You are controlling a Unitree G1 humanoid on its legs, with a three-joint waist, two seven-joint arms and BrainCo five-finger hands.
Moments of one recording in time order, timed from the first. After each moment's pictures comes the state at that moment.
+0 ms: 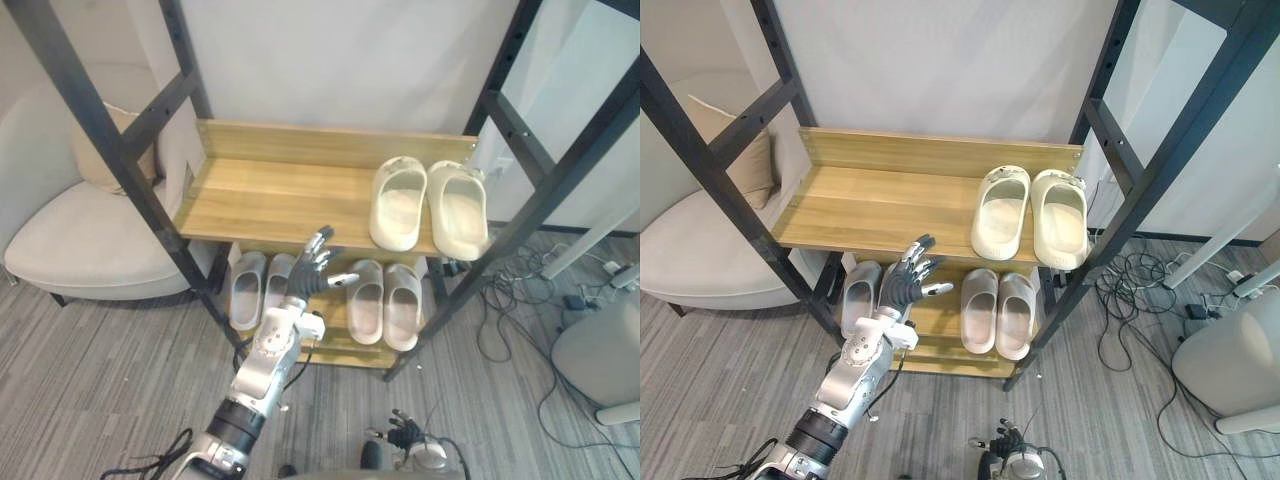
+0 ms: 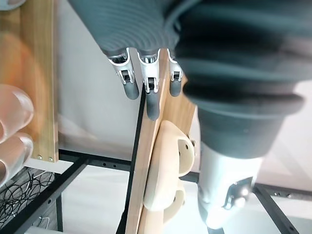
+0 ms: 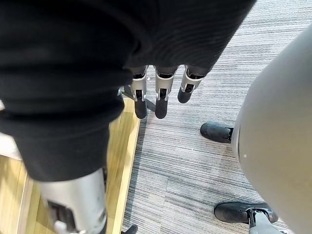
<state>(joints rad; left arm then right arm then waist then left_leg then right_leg) -0.23 0.06 -0.36 0.19 -0.26 -0.13 0.05 0.02 0.00 0.02 1.02 -0.07 -0.02 -0.09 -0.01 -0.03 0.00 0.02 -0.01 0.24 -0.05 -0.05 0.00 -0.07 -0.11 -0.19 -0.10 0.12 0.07</state>
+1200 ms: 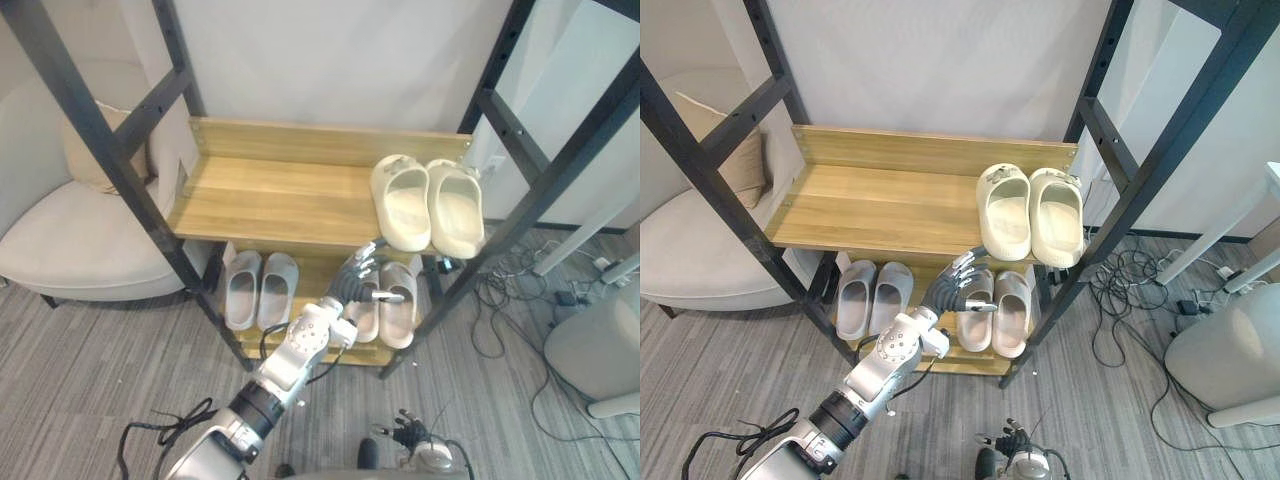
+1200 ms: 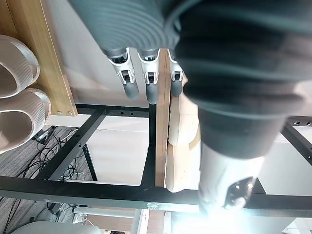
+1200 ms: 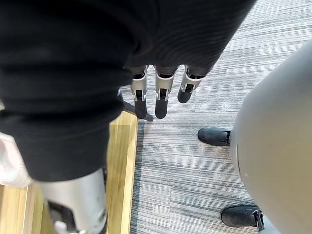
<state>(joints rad) -0.34 0.05 -0.55 0.32 -0.22 -0.12 0.03 0.02 0.00 -0.04 1.02 -0.04 -0.02 -0.09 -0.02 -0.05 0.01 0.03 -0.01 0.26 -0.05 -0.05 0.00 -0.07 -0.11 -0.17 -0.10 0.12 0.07</state>
